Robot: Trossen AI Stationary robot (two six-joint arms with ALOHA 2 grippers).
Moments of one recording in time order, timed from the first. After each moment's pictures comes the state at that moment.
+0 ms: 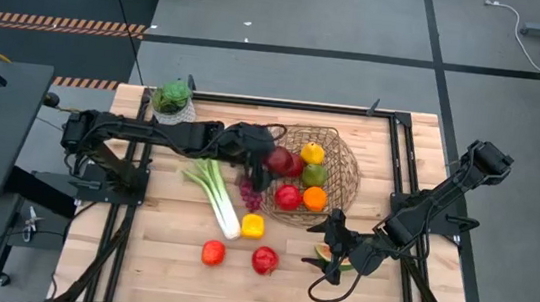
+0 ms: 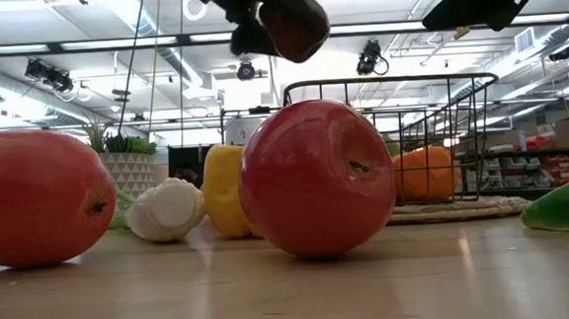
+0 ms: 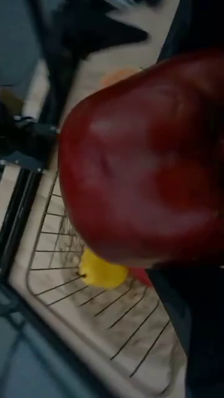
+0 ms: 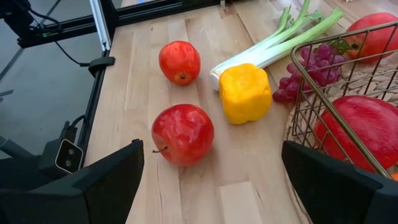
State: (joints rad) left arm 0.04 1.57 1.32 -0.32 -0.11 -0.30; right arm 0.69 1.36 0.82 -0.13 0.60 0.63
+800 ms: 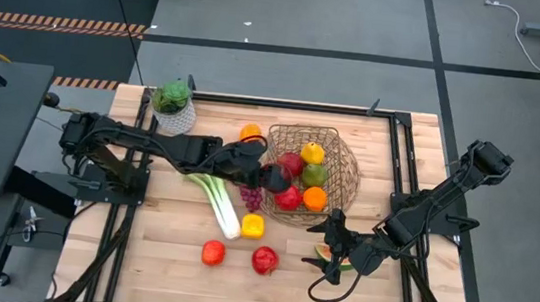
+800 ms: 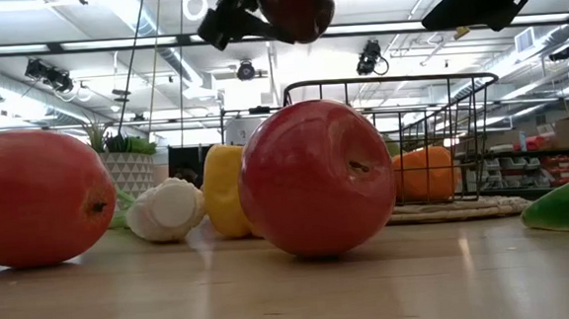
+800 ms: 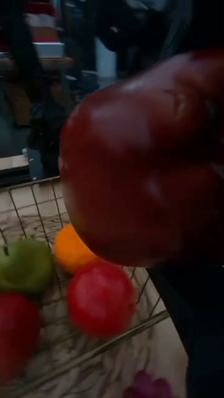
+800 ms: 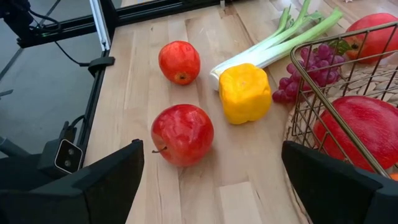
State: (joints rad) left arm -0.07 1.57 1.32 -0.30 -0.11 -1.40; right arm 0.69 1.36 0.82 -0.13 0.60 0.63
